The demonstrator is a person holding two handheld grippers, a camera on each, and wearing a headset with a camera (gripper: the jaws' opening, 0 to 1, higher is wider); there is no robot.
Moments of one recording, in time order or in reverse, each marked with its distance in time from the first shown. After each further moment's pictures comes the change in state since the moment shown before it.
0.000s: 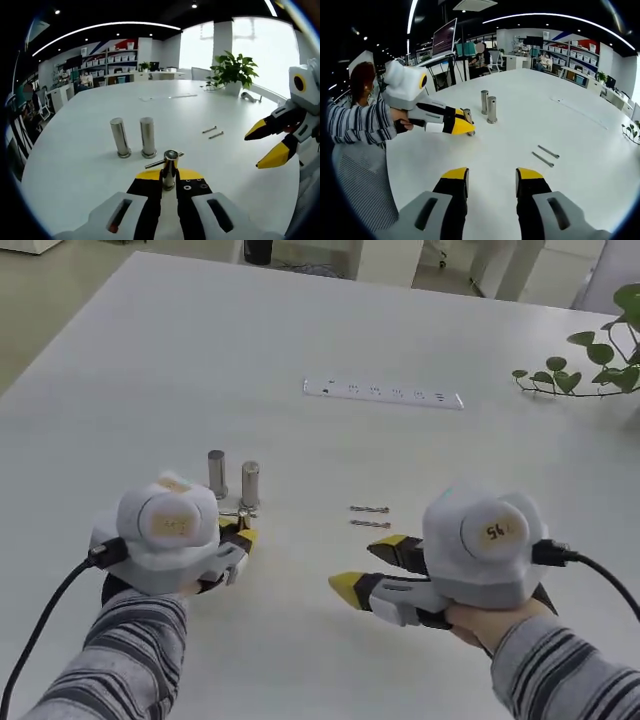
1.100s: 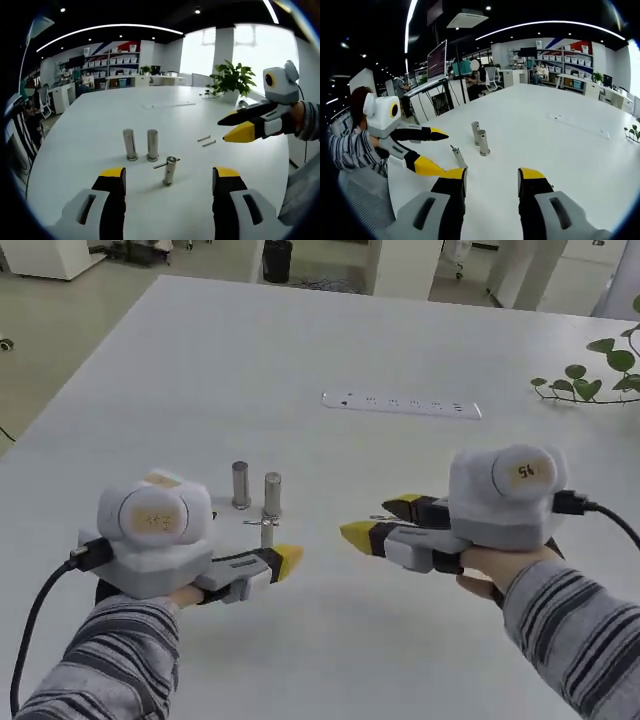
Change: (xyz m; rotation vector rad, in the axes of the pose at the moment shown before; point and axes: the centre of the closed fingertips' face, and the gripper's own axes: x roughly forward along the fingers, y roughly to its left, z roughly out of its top) left arm -0.045 -0.001 0.021 -0.025 -0.035 -0.006; right arm 0.012 -0.027 0.064 0.082 -0.153 0.029
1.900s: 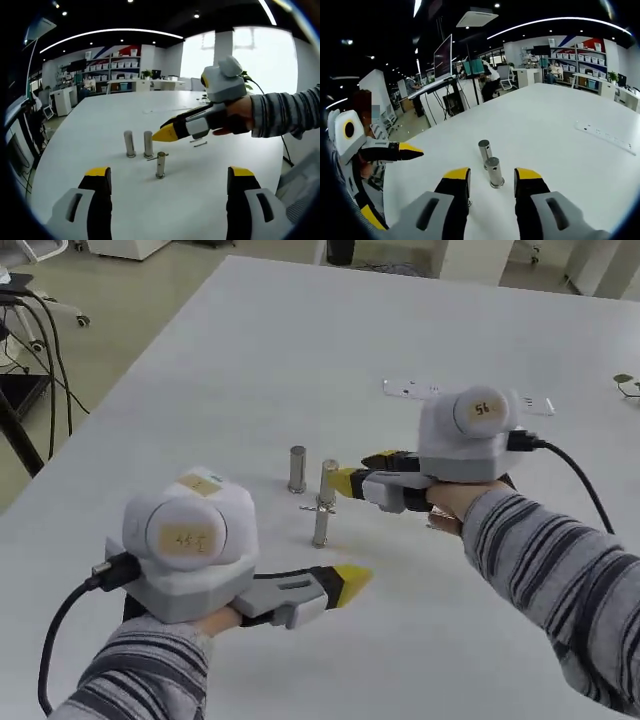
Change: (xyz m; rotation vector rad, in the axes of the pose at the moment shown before) left arm -0.030 -0.014 0.000 -0.005 -0.033 0.006; right arm 0.094 0.030 0.029 -0.021 0.011 0.132
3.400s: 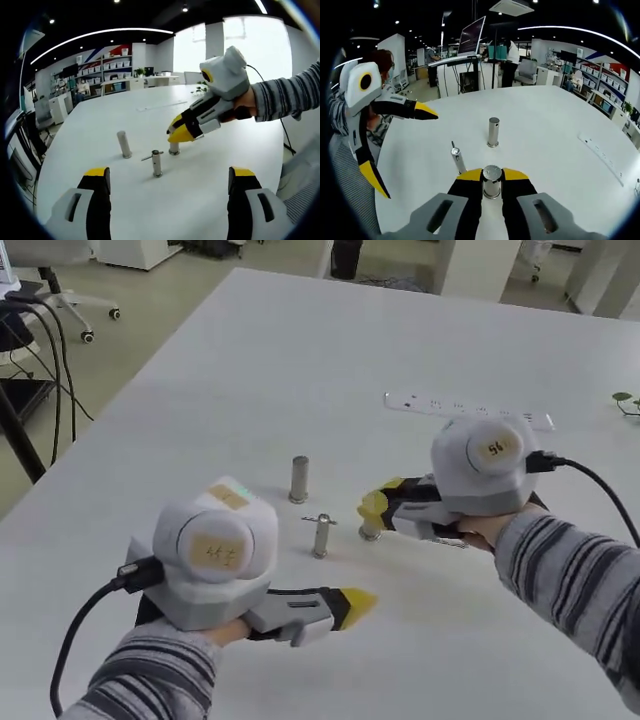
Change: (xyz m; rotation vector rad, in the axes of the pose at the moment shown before) left arm 0.005 -0.010 -0.002 0.097 0.038 -0.026; right arm -0.040 0.004 -0.034 -0.278 0.125 0.074
